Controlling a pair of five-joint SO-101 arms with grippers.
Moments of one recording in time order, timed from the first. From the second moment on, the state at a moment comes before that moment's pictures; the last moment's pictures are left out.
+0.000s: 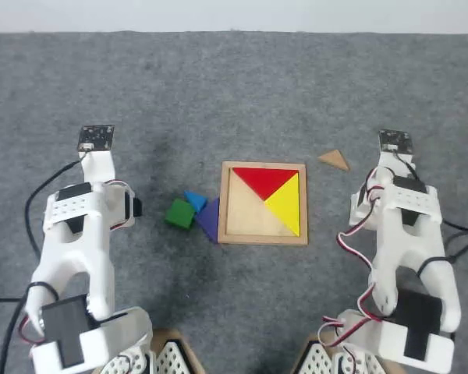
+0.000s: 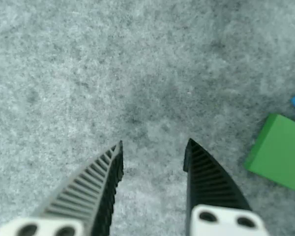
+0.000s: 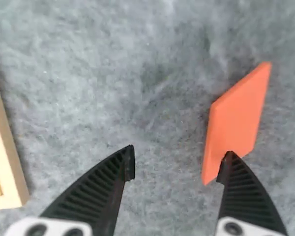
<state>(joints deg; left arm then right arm) -23.1 -10.5 49.6 49.1 -8.2 11.1 -8.3 42.5 53.2 6.4</state>
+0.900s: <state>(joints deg) -23.1 -10.5 49.6 49.1 -8.2 22.1 5.0 34.4 53.8 8.8</state>
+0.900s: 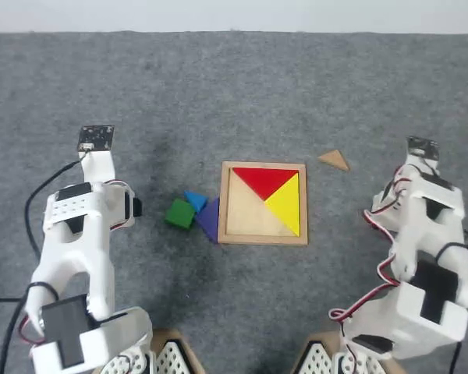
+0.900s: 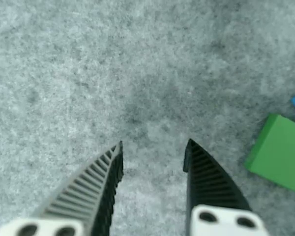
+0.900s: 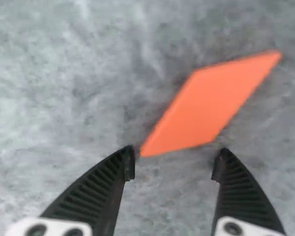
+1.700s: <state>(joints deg) -23.1 -10.5 49.6 49.1 -8.2 18.9 18.9 15.6 57.8 -26.2</state>
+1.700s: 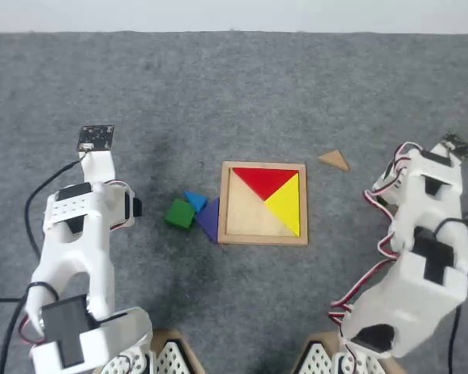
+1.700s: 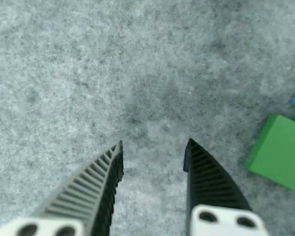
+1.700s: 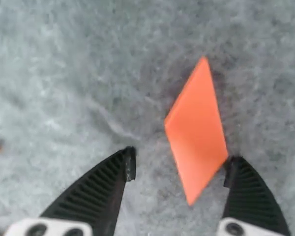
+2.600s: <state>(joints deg) -23.1 -10.5 50.2 49.1 -8.2 31.6 22.8 9.7 64.6 -10.4</state>
